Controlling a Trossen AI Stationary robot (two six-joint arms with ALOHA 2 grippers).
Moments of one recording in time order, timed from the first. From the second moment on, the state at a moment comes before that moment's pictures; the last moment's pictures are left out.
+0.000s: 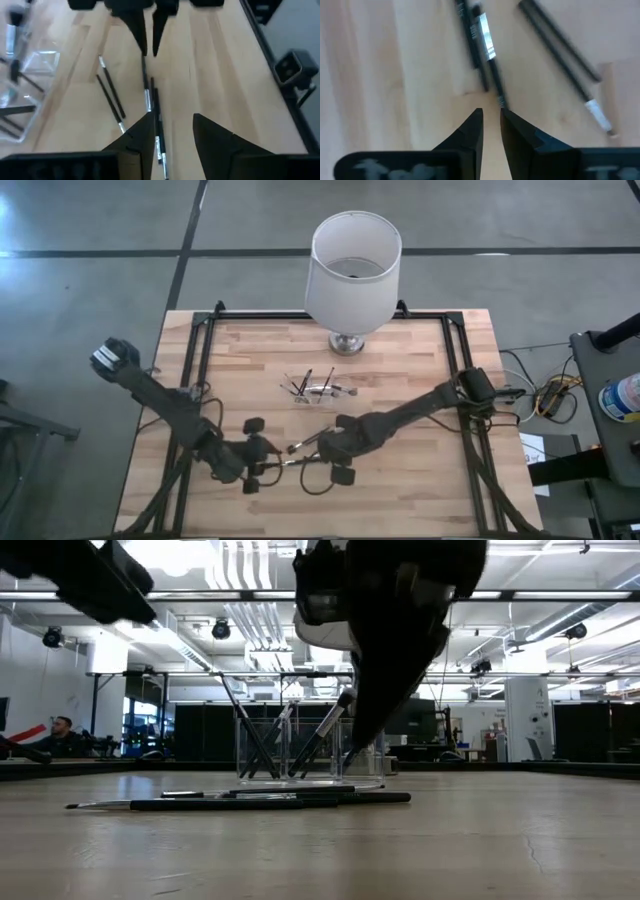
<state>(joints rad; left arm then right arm) -0.70 1.29 0.78 -0.19 -0.53 -0.54 0.33 2.03 1.49 -0.66 0.04 0.48</state>
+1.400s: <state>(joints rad) -0.60 1.39 0.62 -0.03 -0.30 -0.91 0.34 2.03 1.50 -0.61 0.03 0.56</state>
